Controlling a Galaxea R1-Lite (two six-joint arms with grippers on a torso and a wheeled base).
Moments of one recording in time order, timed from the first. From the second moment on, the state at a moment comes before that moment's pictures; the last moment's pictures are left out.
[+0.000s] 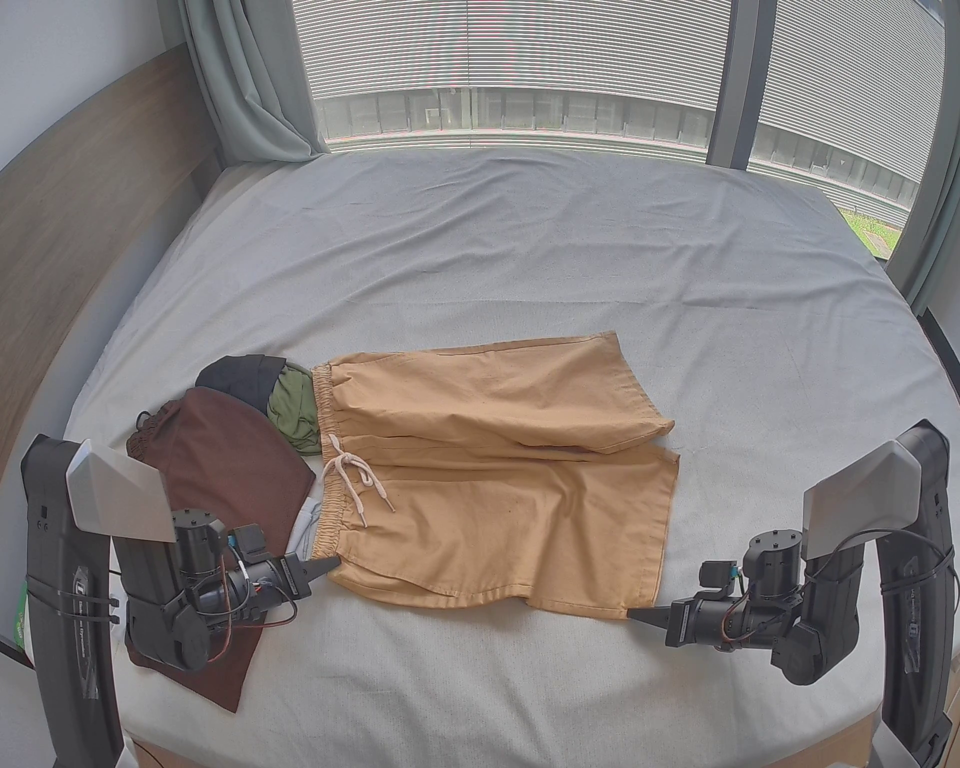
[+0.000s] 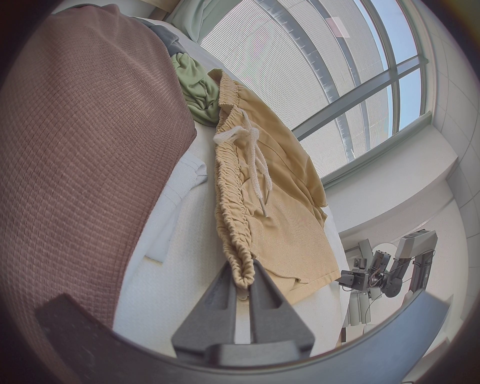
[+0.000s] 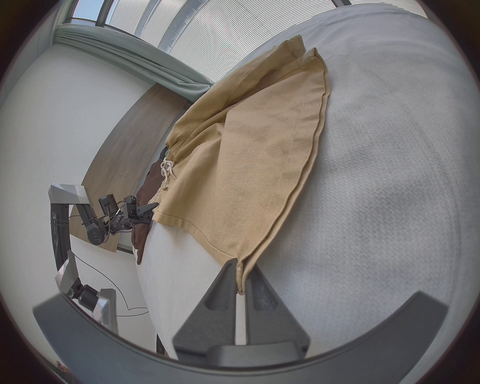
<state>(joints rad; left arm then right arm) -0.05 2.48 -0.48 -1.55 -0.62 -0.48 0.27 2.48 -0.34 -1.54 0.54 0.39</state>
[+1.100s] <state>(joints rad) 0.03 2.35 -0.22 -1.55 -0.77 -0.27 0.19 2.39 -0.14 -1.54 0.54 0.19</state>
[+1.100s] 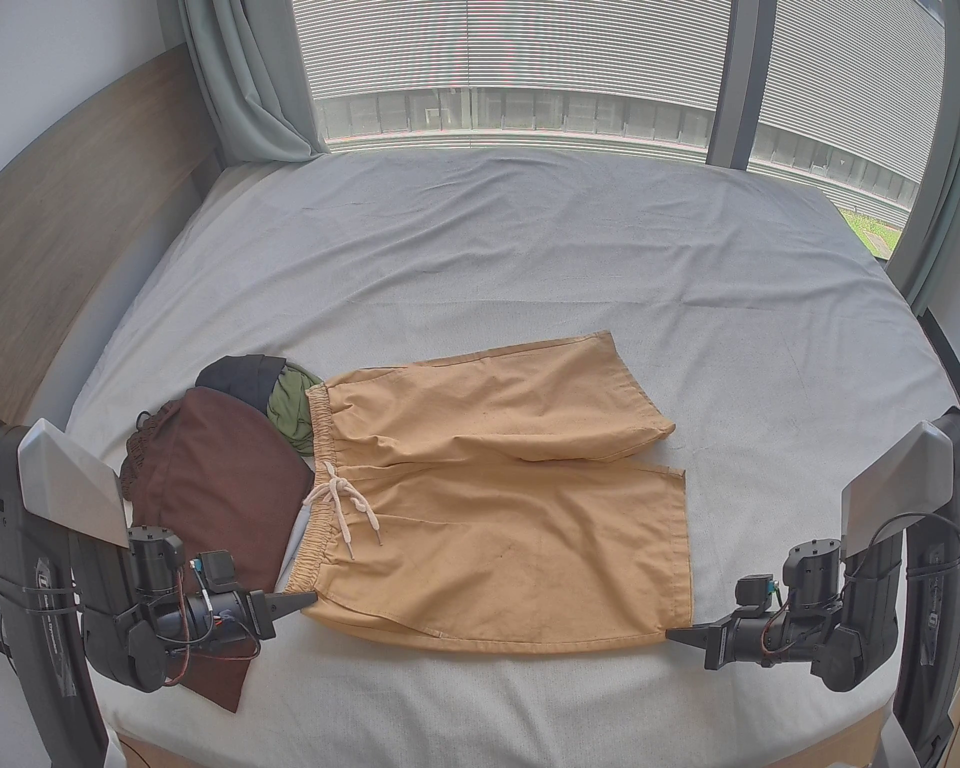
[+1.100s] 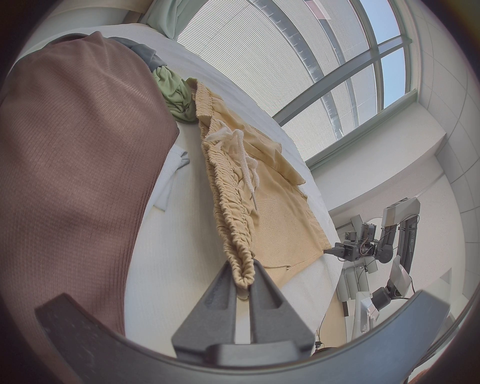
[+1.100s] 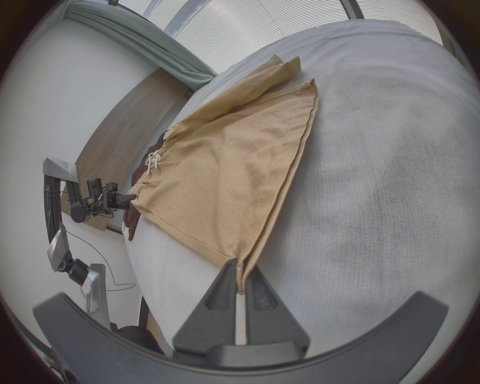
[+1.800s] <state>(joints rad) 0.06 2.38 -0.12 -1.55 -0.78 -0.08 0.18 2.38 -0.05 -1.54 0.55 0.12</state>
